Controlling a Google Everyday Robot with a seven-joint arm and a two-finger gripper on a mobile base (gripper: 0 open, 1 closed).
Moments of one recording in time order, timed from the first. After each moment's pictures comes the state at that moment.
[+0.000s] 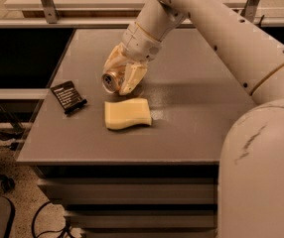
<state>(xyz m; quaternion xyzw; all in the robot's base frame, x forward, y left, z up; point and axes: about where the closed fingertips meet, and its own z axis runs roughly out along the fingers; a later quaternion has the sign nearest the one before) 0.598 0.053 0.867 -0.86 0.41 0.21 0.23</state>
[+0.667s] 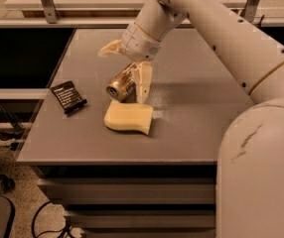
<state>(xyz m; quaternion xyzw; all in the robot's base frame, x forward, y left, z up) 0.597 0.054 0.866 -0.86 0.40 0.21 0.23</state>
